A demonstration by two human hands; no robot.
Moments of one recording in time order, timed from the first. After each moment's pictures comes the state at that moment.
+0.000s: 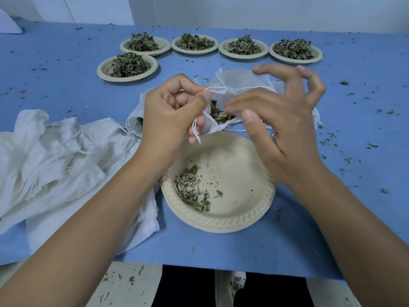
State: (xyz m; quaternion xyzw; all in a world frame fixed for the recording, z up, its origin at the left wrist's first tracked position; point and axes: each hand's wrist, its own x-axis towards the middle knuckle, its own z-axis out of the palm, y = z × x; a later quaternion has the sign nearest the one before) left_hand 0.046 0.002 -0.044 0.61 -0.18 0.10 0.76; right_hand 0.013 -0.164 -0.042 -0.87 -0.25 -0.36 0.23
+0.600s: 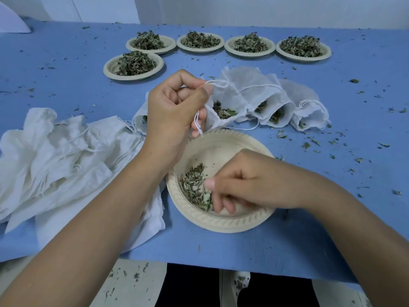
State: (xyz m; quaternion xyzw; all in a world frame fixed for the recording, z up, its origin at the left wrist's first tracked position) left_hand 0.052 0.004 -0.046 0.58 -0.15 0.09 0.80; right_hand -0.004 -0.149 -0.048 -0.84 -0.27 0.23 0.40
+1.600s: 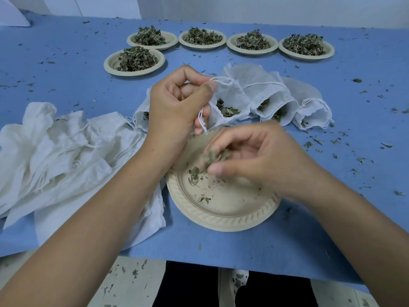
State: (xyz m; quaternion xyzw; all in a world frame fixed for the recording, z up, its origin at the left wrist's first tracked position) left_hand 0.052 0.005 -0.047 0.60 -0.16 0.10 0.78; right_hand -0.006 -0.141 -0.042 -0.70 -0.26 0.11 0.66
